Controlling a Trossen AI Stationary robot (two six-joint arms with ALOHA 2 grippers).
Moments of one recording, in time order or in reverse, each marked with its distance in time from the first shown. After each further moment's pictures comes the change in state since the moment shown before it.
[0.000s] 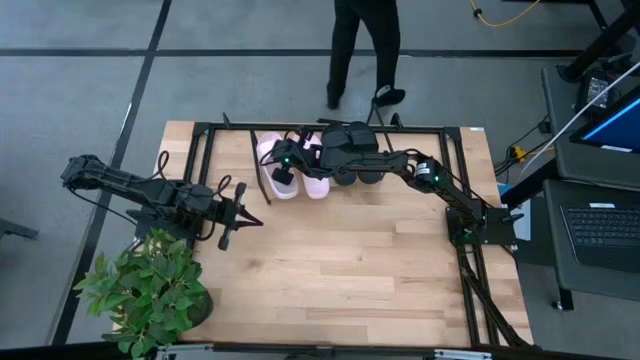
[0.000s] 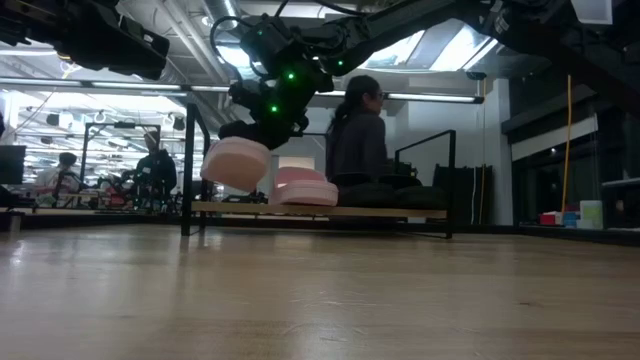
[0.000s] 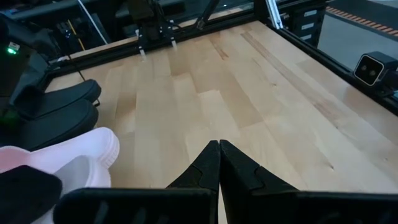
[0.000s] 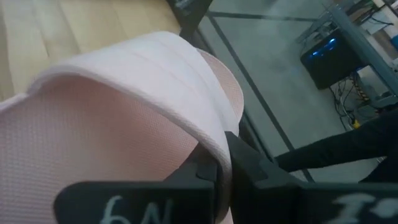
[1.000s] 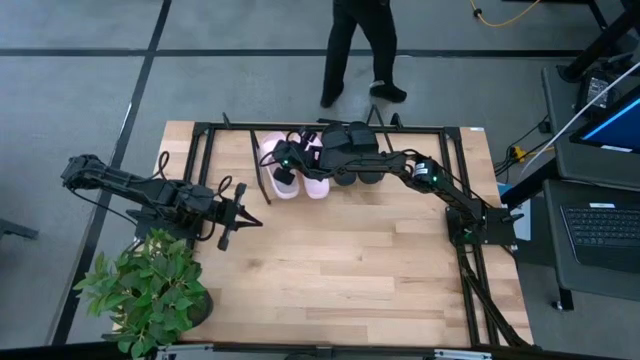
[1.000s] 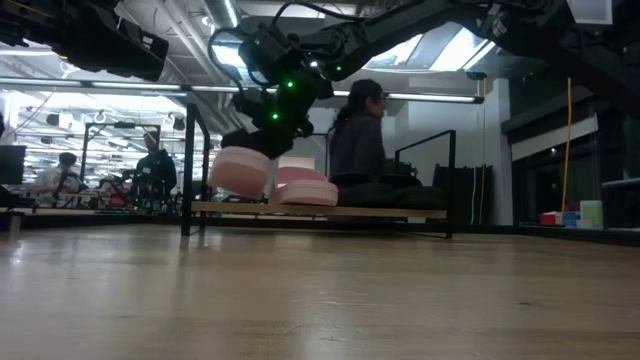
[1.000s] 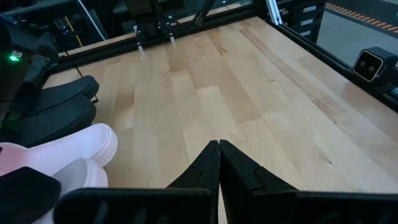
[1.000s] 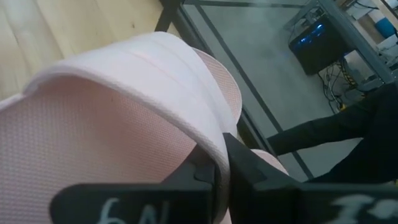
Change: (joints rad) left arm -0.003 0.000 0.000 -0.016 0.000 -0.003; right arm -0.006 0.022 0.001 -0.033 0.053 0.057
